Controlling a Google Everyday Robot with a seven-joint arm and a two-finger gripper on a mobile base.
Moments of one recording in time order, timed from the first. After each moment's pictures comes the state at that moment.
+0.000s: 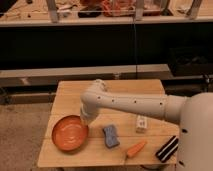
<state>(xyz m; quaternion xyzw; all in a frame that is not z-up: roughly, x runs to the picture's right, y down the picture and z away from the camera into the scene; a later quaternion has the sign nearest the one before) -0.106 0.188 0.787 -0.11 -0.35 -0.74 0.56</state>
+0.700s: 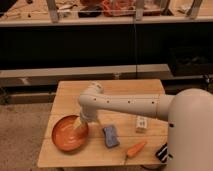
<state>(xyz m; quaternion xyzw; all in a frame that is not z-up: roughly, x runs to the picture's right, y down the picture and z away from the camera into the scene) -0.098 0.216 0.809 -0.14 -0.36 -0.75 0.54</state>
